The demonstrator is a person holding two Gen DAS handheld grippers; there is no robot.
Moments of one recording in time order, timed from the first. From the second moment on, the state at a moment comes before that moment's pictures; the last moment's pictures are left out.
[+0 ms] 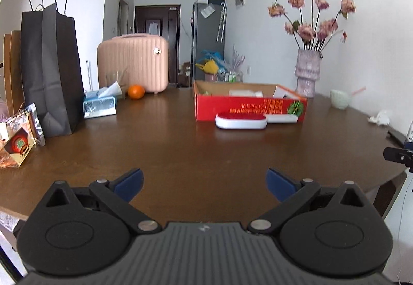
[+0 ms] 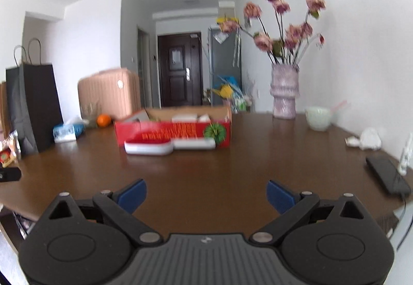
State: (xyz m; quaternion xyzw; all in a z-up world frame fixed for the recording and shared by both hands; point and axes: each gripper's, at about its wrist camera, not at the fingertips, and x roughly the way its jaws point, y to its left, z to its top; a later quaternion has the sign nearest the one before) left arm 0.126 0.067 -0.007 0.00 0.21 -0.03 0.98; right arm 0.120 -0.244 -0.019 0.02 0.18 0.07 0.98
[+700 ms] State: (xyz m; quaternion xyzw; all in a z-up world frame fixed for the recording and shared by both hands) left arm 0.305 0.050 0.005 -0.04 0.26 -0.11 0.96; right arm 0.269 -0.254 -0.013 0.05 0.26 0.11 0.96
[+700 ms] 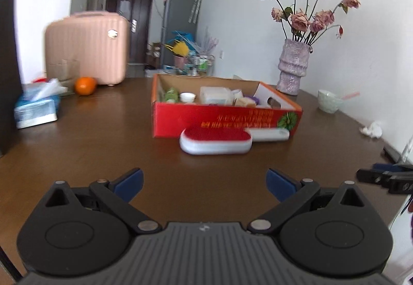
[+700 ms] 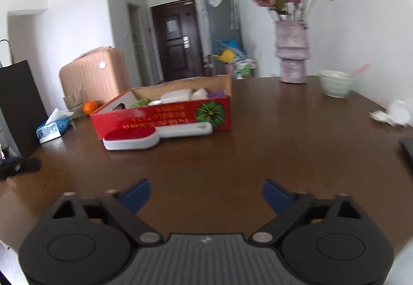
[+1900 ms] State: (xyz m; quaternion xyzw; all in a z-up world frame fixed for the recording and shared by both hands) left arm 0.343 0.071 0.001 -0.16 0.31 -0.19 0.92; right arm 0.334 -0.248 -0.016 0.18 0.30 0.10 0.93
